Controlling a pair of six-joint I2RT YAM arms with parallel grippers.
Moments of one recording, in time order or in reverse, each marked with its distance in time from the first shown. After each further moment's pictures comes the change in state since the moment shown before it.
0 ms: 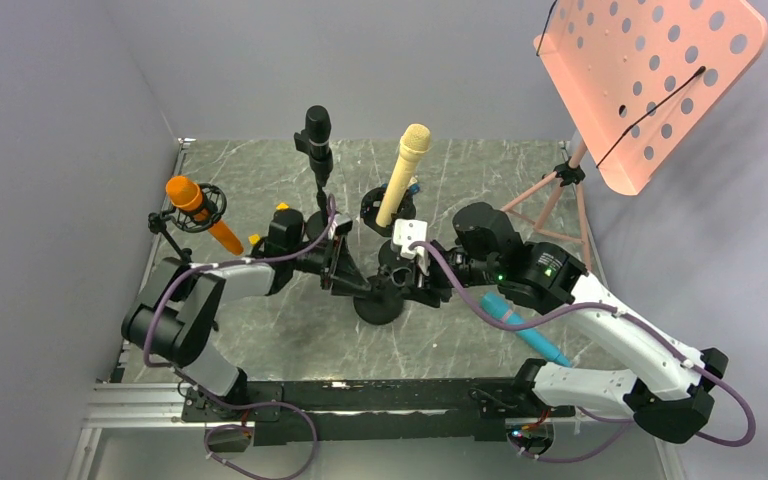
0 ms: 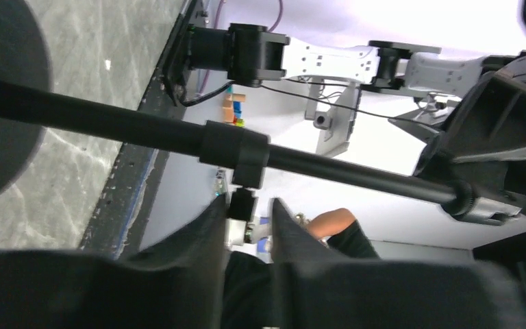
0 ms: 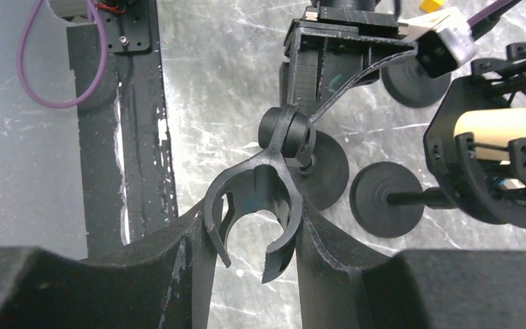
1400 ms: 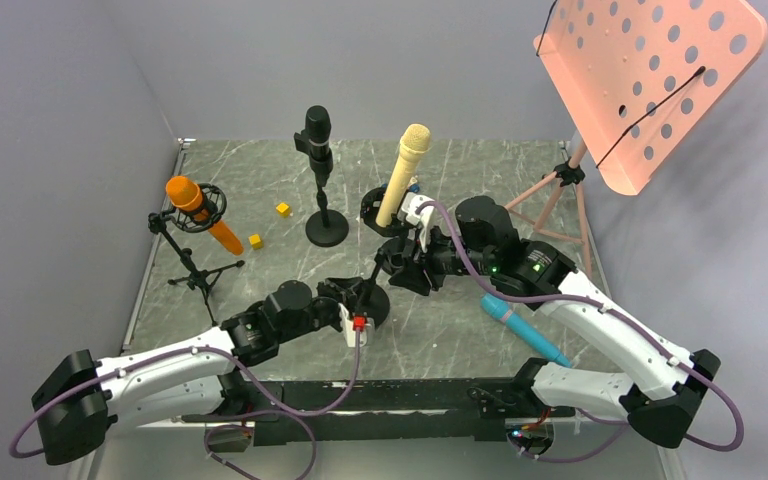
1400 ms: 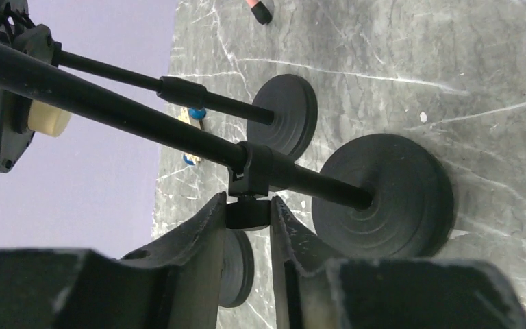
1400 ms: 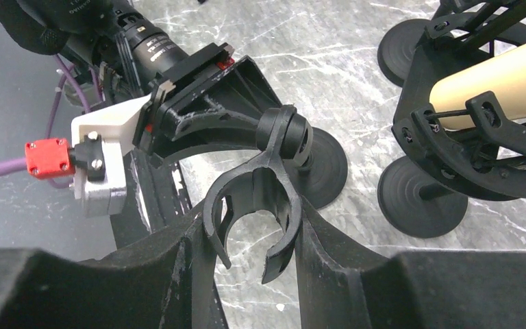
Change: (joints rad) left arm -0.569 -0.691 -0.226 -0.356 -1.266 2.169; right arm -0.096 0.009 -0.092 0.188 -0.016 0.270
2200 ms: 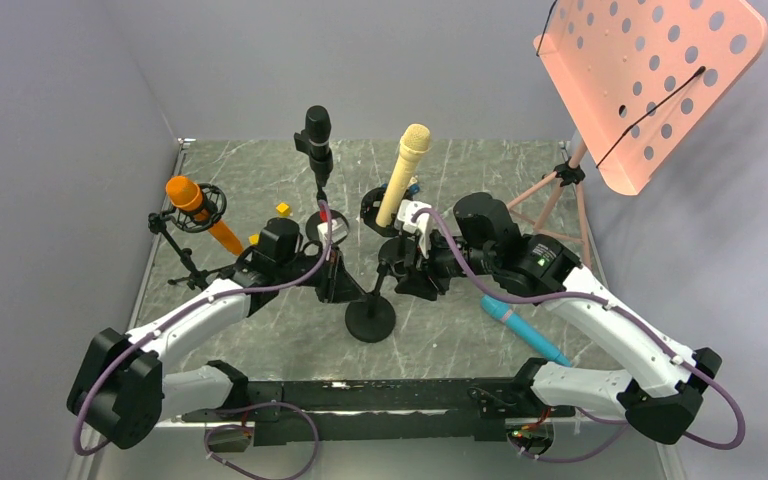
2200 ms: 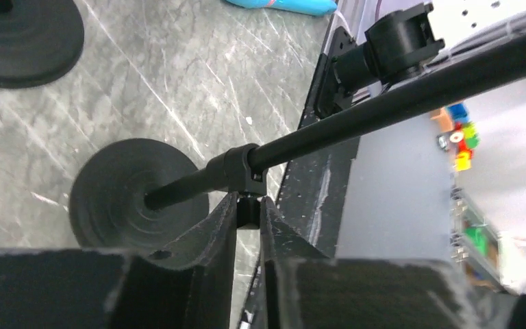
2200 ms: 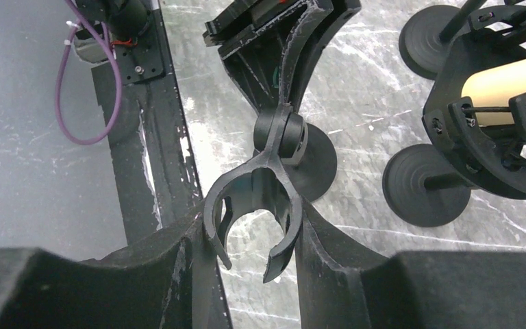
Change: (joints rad) left arm 0.456 0.270 0.253 -0.225 0.829 -1.210; right arm 0.006 0.023 0.086 -0.159 -0.042 -0.109
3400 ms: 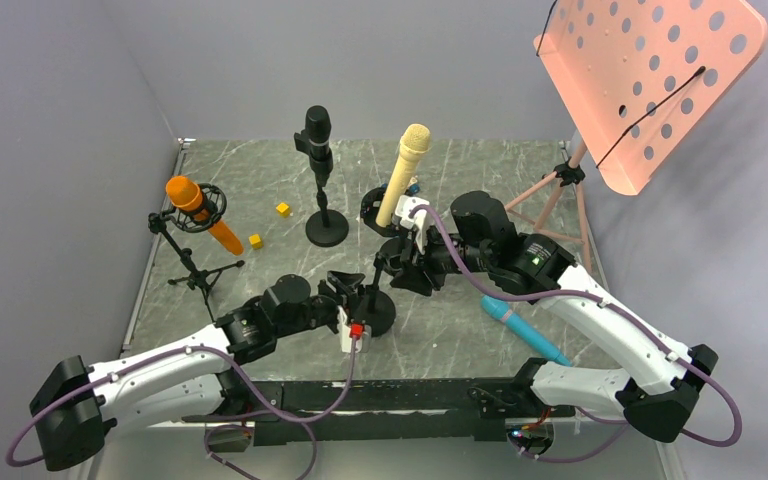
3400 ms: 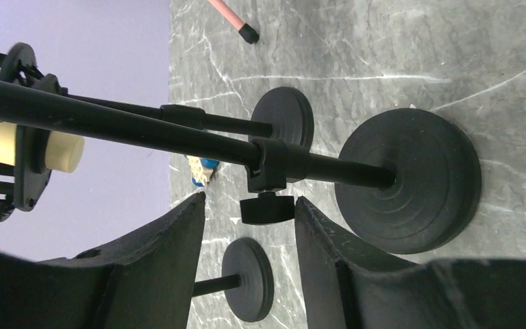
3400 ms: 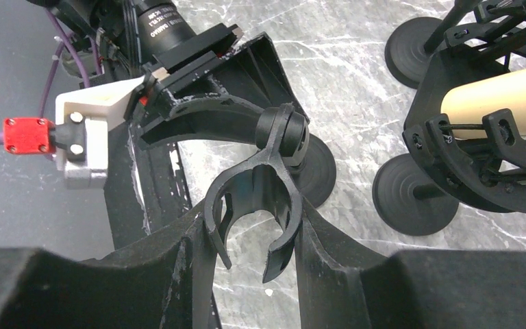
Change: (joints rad) left arm -0.423 -0.295 -0.204 0.103 -0.710 1.340; right arm -0.001 0.014 -0.015 0.064 0.018 0.013
